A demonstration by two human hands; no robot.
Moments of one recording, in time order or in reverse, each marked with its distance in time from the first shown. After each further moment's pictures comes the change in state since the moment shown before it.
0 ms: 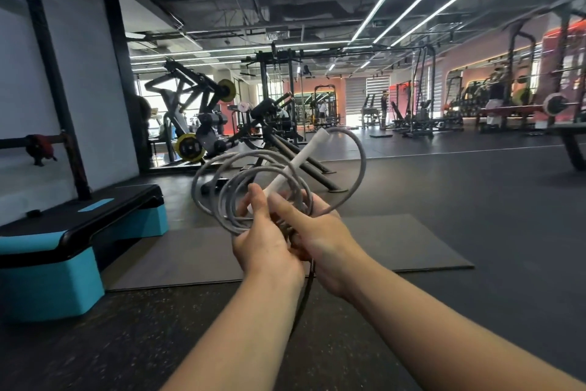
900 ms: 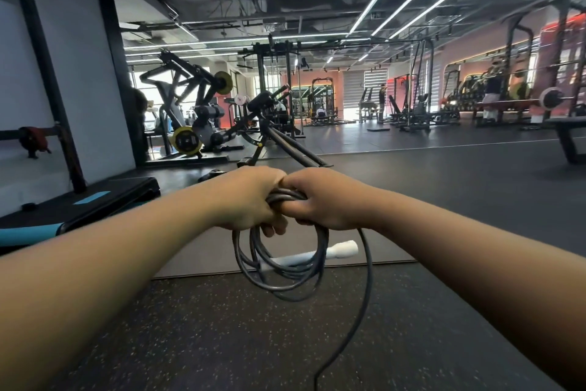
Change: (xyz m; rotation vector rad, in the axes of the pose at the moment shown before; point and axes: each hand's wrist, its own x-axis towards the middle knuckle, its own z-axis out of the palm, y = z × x) left_hand 0.019 0.089 0.009 1.974 -0.960 0.622; right_hand 0.025 -0.060 -0.015 -1.444 -0.429 -0.208
